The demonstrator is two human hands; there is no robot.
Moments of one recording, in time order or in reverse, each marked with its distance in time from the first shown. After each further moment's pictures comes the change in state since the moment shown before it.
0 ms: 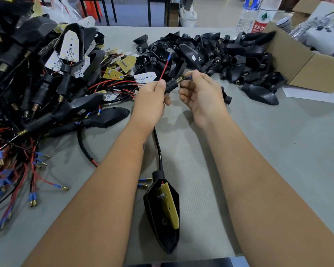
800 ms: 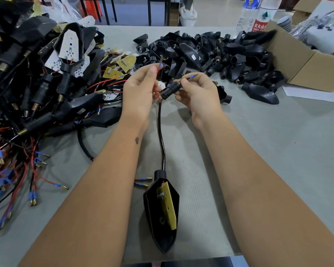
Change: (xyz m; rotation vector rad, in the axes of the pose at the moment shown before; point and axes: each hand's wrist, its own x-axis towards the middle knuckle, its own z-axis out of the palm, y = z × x) left_hand -0.001 0.006 -0.010 -0.396 0.098 0.119; right_hand -0.001 0.009 0.003 -0.107 -0.002 -0.053
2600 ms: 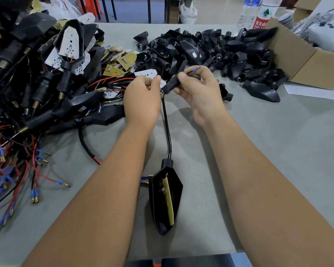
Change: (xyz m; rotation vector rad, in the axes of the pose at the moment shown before) left_hand 0.002 -0.013 -0.002 0.804 0.186 0.147; right_hand -0.001 -0.004 0.001 0.133 -0.086 -0.051
